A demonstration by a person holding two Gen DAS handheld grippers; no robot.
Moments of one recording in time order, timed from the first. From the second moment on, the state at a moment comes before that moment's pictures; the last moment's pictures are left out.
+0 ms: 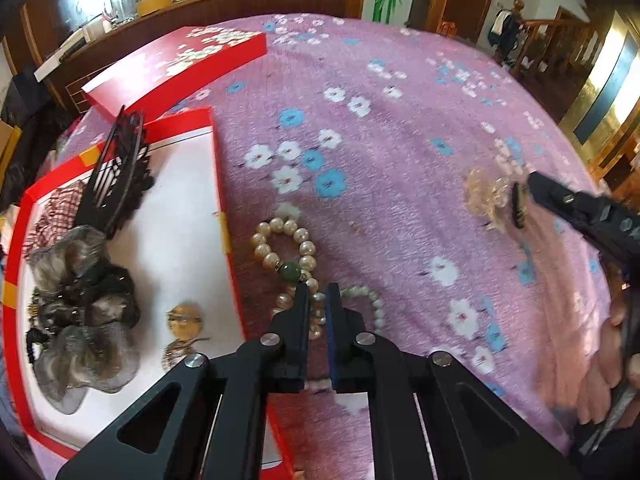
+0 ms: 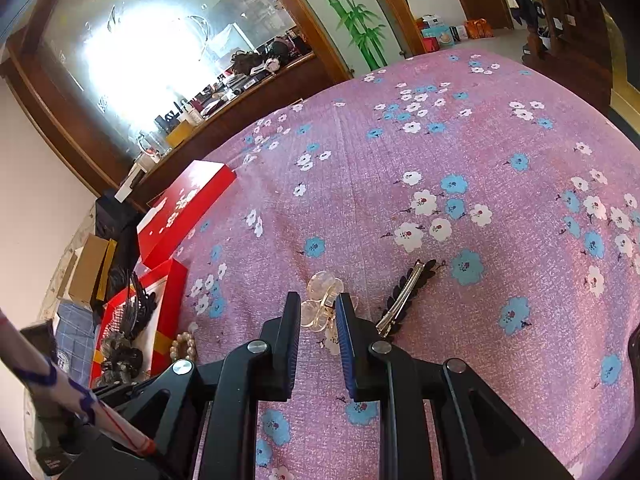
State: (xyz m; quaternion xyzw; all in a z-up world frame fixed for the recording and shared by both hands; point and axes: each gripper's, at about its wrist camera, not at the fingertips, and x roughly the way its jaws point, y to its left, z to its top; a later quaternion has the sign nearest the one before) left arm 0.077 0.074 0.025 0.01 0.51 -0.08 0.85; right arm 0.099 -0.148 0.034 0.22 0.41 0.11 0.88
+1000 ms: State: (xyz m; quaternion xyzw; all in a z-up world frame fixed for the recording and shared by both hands) left arm 0.092 0.093 0.026 -0.10 0.48 -0.08 0.87; right arm 0.111 -0.105 0.029 0.12 0.40 0.10 0.90
